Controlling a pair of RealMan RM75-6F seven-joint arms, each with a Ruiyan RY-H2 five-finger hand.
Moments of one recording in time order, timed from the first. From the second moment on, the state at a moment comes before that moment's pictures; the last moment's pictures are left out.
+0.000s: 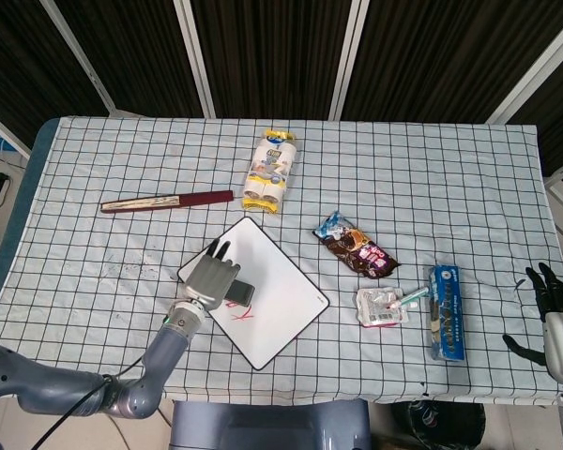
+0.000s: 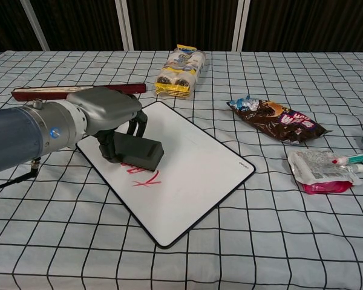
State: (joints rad) left arm -0.97 -1.66 -0.08 -1.69 0.61 1.11 1.00; right arm 0.03 -1.10 0.10 -1.64 -1.45 1.54 -0.05
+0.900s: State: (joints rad) left arm -0.98 -1.61 0.04 -1.80 0.78 1.03 0.97; right arm 0.03 -1.10 0.10 -1.64 -1.45 1.54 -0.05
